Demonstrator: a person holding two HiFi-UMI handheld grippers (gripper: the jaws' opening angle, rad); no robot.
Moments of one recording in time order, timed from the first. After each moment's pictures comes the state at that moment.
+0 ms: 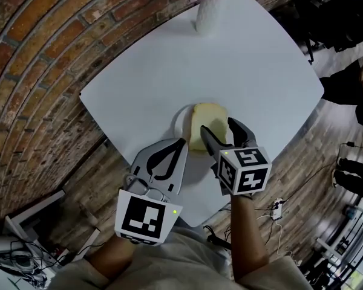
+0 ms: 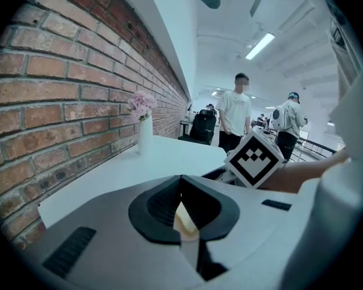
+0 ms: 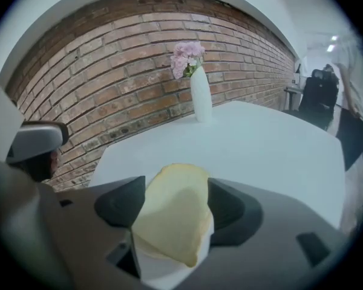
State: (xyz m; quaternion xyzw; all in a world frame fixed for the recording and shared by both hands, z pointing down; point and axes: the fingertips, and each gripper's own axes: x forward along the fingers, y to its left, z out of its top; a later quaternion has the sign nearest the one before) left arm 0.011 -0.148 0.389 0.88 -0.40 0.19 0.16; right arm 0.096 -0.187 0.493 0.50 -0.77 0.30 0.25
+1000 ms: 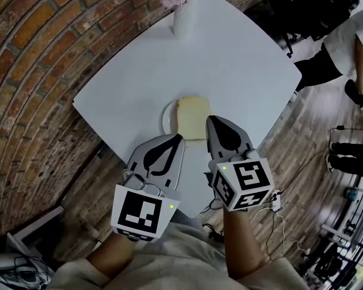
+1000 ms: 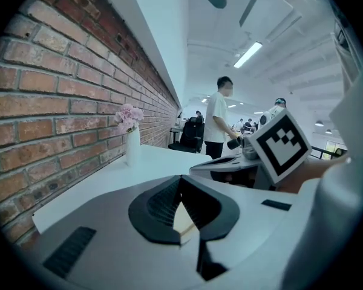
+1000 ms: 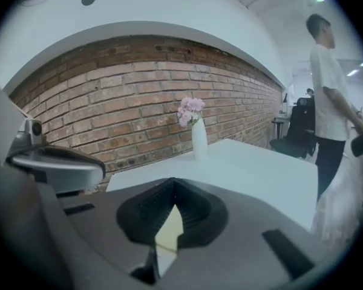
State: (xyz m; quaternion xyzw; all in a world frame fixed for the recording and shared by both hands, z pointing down) left arm 0.026 -0.122 0.352 0.91 -0.36 0.16 0.14; right arm 0.098 -0.157 0.386 0.57 -0.78 0.20 0.15
